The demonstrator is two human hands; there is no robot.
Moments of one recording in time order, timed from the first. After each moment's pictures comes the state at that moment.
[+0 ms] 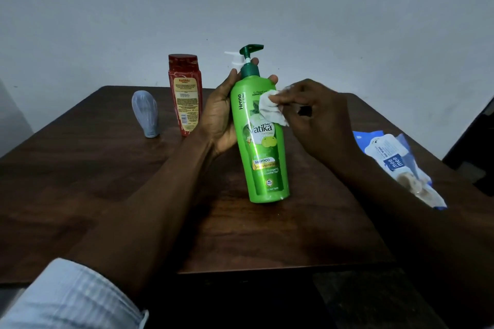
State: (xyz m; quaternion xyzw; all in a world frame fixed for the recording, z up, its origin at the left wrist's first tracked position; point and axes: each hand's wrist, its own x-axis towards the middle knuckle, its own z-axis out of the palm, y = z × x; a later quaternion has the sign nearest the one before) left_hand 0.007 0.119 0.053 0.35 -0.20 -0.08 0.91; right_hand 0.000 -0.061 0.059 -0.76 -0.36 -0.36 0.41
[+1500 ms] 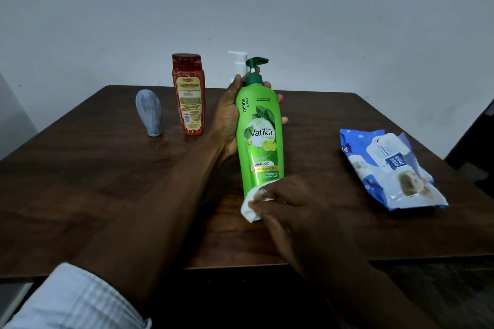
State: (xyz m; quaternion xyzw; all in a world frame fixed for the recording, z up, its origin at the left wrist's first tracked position) left_hand -0.006 0.105 0.050 0.35 -0.13 -0.07 0.92; right_hand -0.121 -0.064 -0.013 -0.79 -0.43 -0.34 0.27
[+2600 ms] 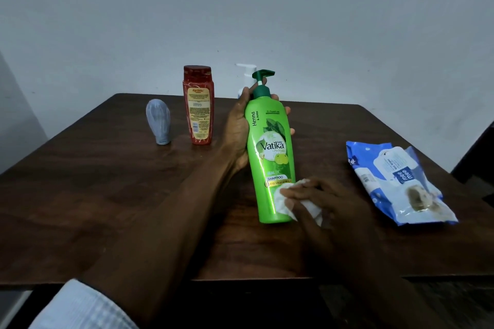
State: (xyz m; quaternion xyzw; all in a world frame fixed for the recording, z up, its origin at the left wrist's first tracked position) left_hand -0.011 0.105 0.053 0.37 -0.10 -0.05 0.92; right_hand -0.103 -0.085 -0.008 -0.81 -0.34 -0.31 0.35
